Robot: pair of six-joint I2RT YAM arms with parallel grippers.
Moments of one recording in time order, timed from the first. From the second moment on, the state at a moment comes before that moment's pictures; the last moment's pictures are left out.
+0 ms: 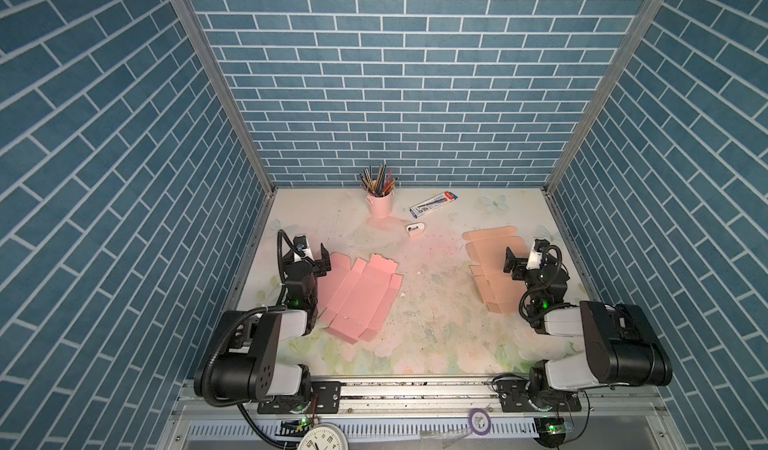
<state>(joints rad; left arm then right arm) -0.09 1.36 0.28 0.92 -0.27 -0.02 -0.02 1.43 0.24 1.03 -0.04 -0.01</state>
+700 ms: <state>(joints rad) -0.24 1.12 0.59 0.20 -0.08 -0.41 0.20 1.07 0.52 0.21 0.07 0.24</state>
